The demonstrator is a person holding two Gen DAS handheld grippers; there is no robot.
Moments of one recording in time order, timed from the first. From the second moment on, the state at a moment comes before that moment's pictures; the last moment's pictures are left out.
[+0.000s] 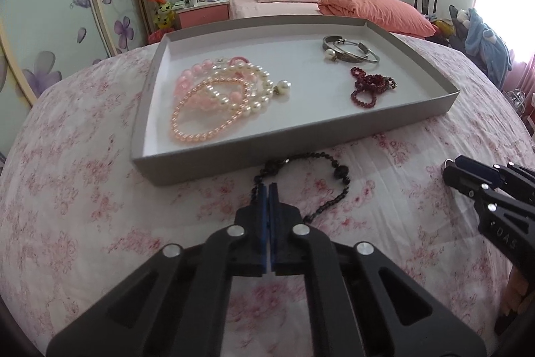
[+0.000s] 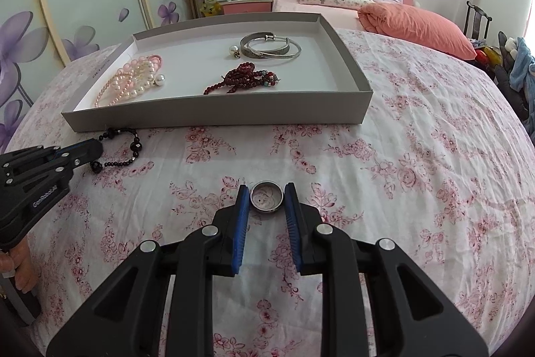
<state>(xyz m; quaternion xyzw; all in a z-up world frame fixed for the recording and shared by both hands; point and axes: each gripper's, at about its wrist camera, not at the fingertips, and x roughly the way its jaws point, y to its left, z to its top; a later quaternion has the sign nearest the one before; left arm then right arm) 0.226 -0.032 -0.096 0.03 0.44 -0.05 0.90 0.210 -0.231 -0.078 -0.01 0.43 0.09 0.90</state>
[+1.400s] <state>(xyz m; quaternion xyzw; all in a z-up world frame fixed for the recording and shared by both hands) 0.167 0.012 -0.039 -0.05 0.35 -0.07 0.93 0.195 -0.229 -0.042 0.01 0.34 0.11 0.93</state>
